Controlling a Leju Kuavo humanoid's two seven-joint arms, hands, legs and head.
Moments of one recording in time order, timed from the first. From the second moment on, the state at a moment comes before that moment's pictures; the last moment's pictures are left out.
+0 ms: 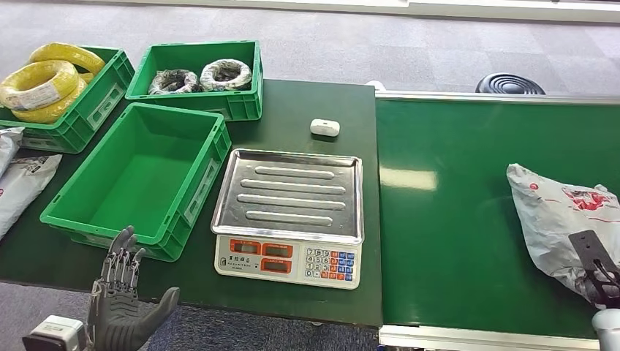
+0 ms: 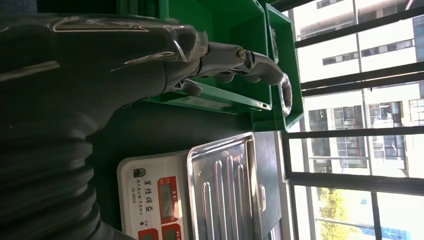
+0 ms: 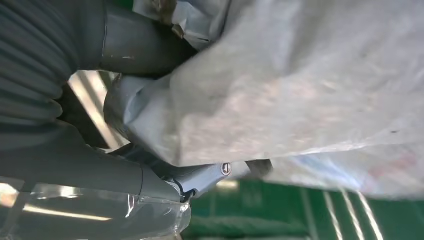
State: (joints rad) left arm 0.37 0.06 -0.28 -1.93 0.00 0.33 -0.44; right arm -0.33 -0.54 -0.24 -0.61 0.57 -0.19 0.02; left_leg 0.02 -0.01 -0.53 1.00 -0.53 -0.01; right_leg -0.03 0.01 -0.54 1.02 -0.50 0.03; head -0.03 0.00
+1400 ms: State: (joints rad) left arm 0.25 -0.06 -0.21 -1.90 -0.13 0.09 -0.42; right arm -0.24 -0.09 0.47 -1.38 0.92 -0.16 -0.22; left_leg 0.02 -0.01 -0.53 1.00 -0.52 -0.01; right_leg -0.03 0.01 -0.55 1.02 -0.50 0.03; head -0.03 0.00
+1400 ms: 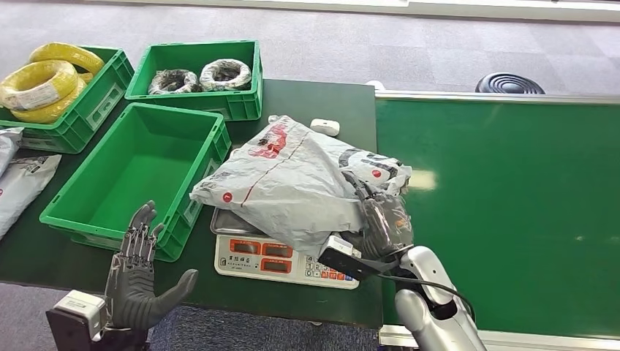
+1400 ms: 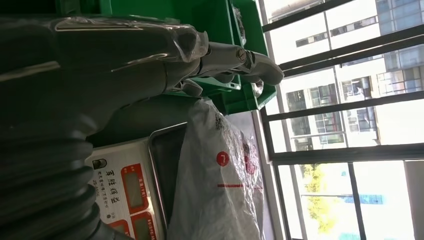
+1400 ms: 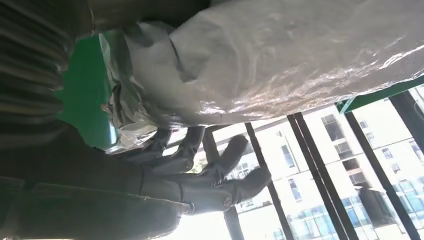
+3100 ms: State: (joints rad) left arm -0.45 -0.10 -0.62 -1.07 -1.08 0.17 0.06; right arm -0.12 -0.03 0.44 -1.87 0.42 -0.29 -0.52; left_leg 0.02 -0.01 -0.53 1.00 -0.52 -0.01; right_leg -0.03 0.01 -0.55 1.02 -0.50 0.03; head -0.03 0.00
